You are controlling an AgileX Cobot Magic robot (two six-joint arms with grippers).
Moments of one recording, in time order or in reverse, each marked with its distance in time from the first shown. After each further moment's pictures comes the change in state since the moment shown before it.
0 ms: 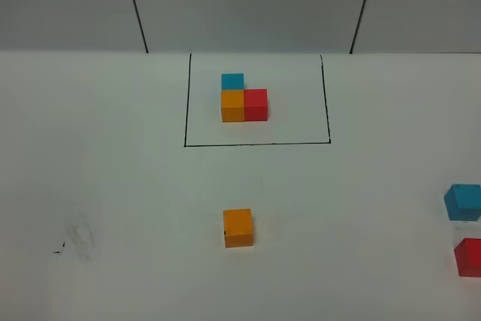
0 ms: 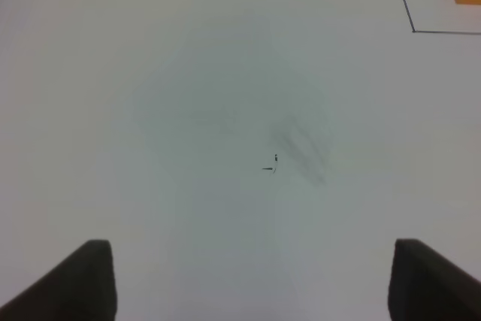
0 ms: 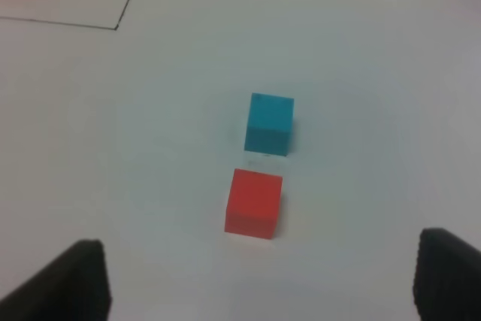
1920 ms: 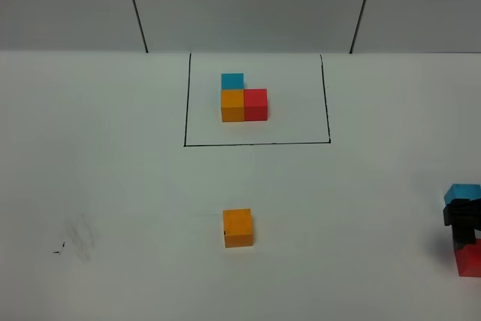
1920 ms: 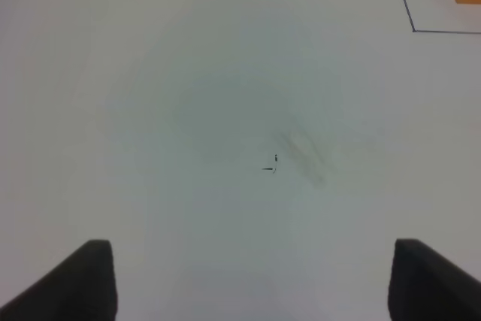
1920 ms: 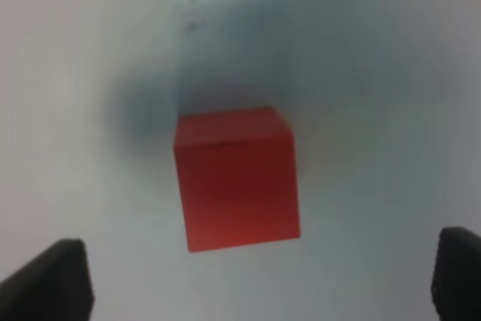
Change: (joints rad) left arm 0.000 0.000 0.001 -0.006 0.000 0.003; right arm -0.069 1.468 -0.236 -0.067 -0.313 0.320
